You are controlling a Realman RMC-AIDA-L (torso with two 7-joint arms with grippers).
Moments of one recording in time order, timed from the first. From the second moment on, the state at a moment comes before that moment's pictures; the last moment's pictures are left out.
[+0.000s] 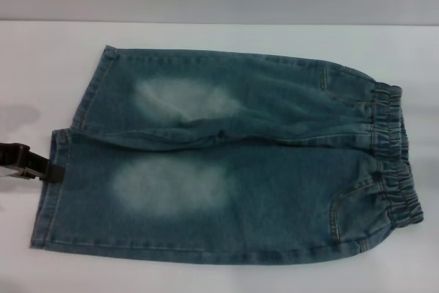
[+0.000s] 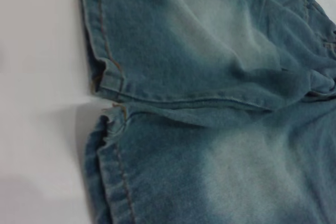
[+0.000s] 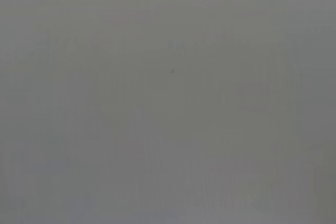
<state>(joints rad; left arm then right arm) -0.60 -1.70 1.04 0.50 2.08 1.59 -2.35 0.48 2.07 -0.46 -0.07 -0.69 -1.07 0.33</state>
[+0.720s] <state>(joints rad) -0.58 -1.70 1.01 0.50 2.16 1.68 -2.38 0.49 2.07 -0.46 -0.08 -0.69 -1.06 0.33</state>
